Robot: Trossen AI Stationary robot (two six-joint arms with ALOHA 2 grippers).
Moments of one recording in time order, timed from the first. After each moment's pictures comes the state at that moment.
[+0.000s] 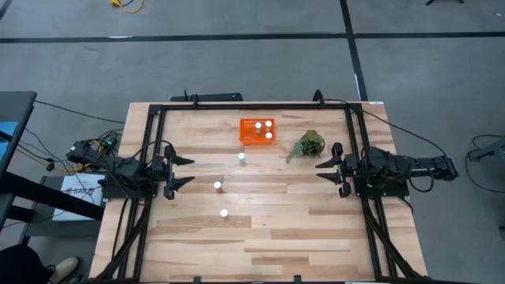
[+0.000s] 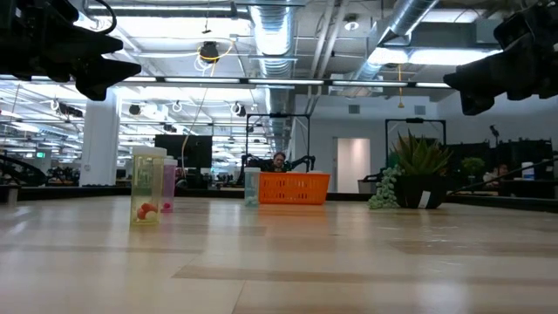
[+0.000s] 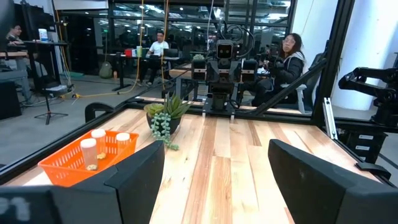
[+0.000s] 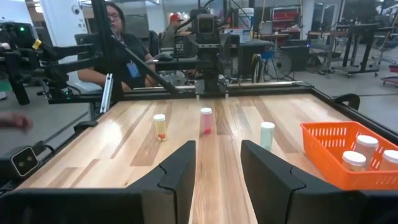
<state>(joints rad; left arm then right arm) -0.38 0.01 0.02 0.06 -0.50 -0.05 0.07 0.01 0.04 -0.07 0.00 0.02</state>
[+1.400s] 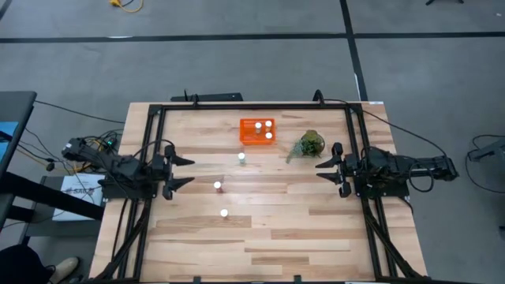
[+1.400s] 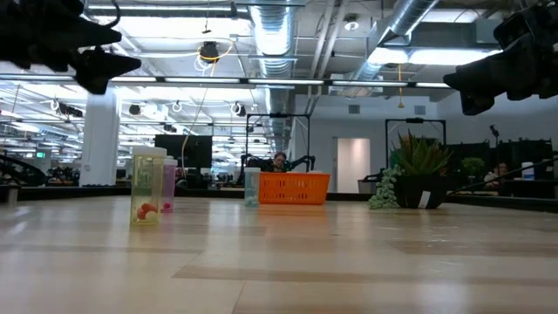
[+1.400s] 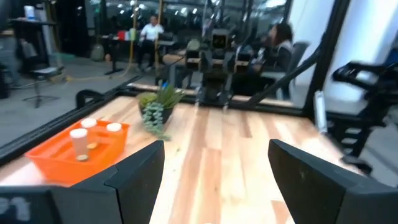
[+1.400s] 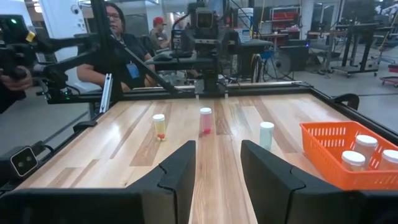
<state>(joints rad) -0.38 0.11 0.11 0.01 -0.47 -0.12 0.07 0.01 0.04 -0.07 0.00 0.02</state>
